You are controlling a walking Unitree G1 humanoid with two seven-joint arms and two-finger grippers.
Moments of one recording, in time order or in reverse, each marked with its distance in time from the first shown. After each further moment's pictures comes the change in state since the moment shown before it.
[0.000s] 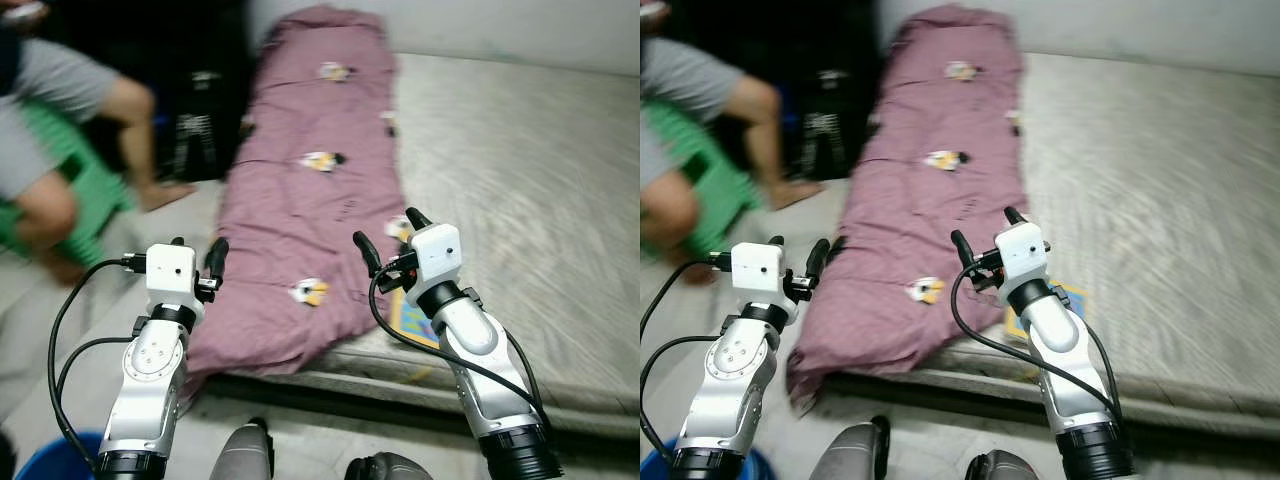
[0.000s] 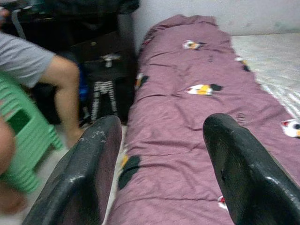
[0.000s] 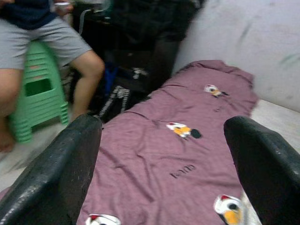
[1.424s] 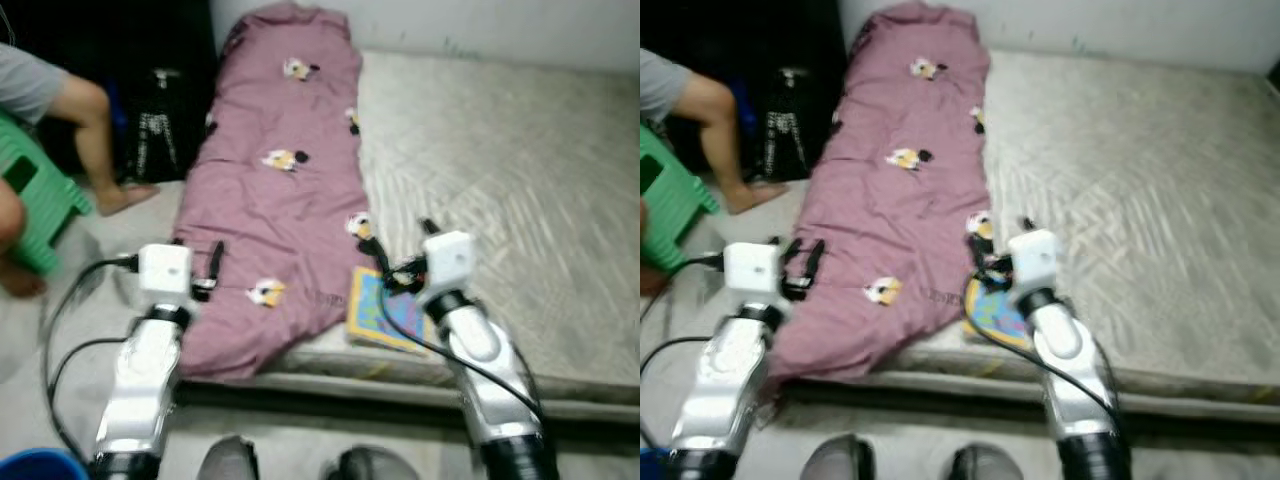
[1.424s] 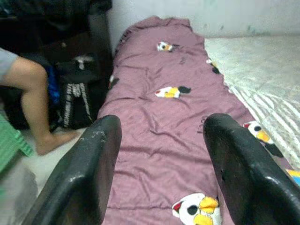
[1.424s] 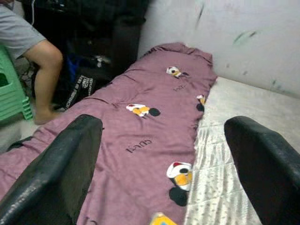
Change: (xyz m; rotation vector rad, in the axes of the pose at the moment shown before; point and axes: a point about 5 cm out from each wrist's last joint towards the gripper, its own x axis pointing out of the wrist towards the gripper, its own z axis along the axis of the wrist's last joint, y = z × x) left arm -0.001 0.003 -0.001 -0.017 0.001 -0.006; right arm -0.007 -0.006 -0.008 0.049 0.028 -0.071
